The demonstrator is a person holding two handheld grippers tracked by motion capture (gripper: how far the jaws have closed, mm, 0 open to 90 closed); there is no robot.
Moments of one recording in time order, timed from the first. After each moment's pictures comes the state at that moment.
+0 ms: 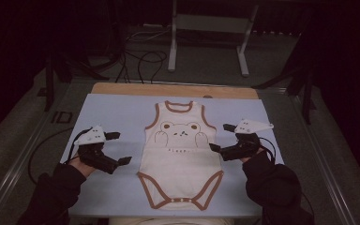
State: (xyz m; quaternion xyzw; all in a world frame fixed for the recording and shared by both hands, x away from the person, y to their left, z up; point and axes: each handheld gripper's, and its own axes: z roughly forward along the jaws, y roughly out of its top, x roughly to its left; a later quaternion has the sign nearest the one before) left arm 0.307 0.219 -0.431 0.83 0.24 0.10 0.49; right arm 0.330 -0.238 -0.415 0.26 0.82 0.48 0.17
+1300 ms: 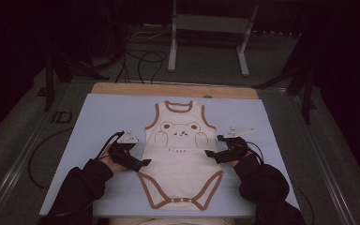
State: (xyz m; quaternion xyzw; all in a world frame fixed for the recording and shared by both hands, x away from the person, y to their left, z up) left arm 0.346 0.163 -0.497 0.88 0.28 0.09 0.38; right arm 0.360 -0.238 -0.492 0.31 0.84 0.43 0.12
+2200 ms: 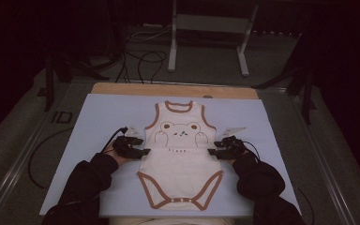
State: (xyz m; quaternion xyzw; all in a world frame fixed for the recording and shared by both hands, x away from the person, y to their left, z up) left arm 0.377 0.159 -0.519 0.88 0.31 0.10 0.34; right arm 0.377 -0.239 -0.520 0.33 0.87 0.35 0.11
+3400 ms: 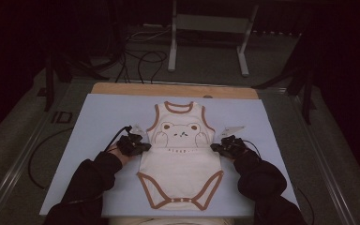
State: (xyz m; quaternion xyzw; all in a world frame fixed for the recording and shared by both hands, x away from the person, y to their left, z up) left arm 0.376 0.145 -0.507 0.88 0.33 0.08 0.33; right arm 0.373 -0.235 -0.505 0.31 0.88 0.34 0.12
